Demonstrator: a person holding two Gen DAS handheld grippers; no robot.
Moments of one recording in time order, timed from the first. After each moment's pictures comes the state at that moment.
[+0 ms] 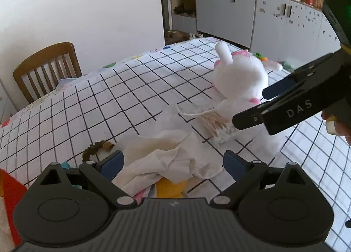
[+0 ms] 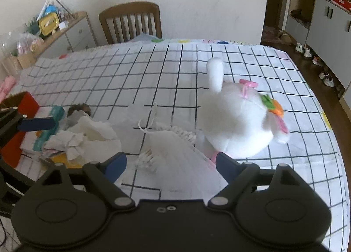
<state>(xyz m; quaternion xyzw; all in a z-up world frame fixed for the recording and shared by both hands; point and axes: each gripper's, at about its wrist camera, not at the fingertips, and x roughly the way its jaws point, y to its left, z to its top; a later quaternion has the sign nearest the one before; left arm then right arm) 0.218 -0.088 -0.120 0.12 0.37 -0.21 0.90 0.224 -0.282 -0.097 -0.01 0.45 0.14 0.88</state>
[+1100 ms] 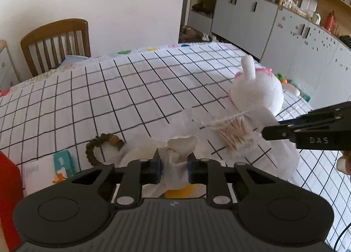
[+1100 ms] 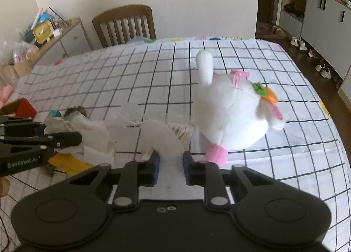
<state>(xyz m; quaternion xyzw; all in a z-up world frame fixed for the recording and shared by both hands) 0.242 -0.065 -0.110 0.03 0.40 -0.18 0.90 0.215 -0.294 -0.098 0.03 0.44 0.13 0.89</state>
